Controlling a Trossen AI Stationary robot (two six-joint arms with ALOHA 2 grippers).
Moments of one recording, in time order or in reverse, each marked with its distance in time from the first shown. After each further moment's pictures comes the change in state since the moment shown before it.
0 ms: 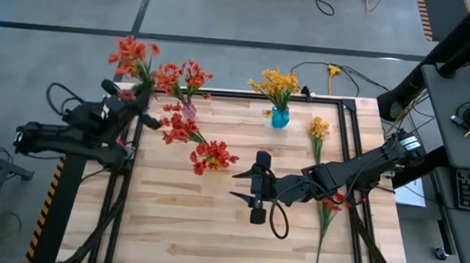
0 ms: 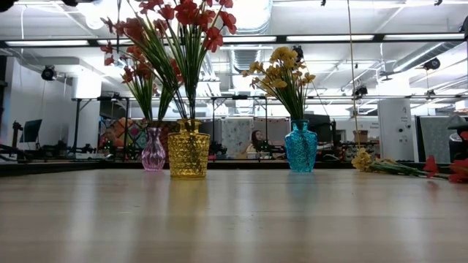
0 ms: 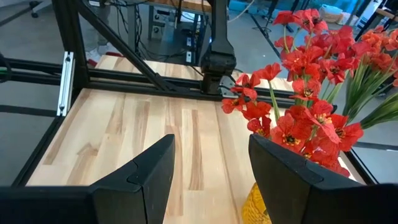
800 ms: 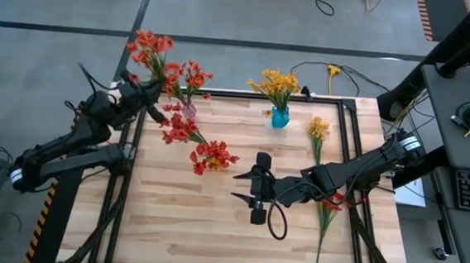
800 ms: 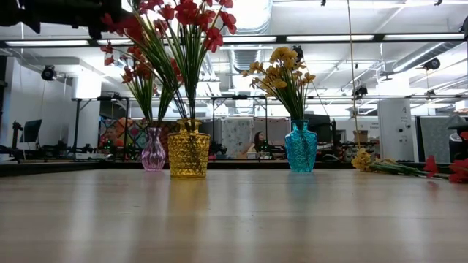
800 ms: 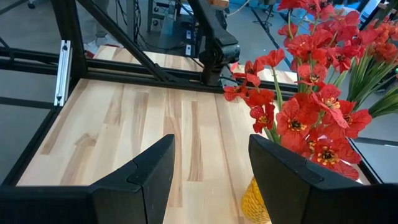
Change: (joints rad) left arm 0.610 0.027 -0.060 -0.166 0.738 -0.449; right arm 0.000 0.000 -0.024 -0.004 0.003 0.005
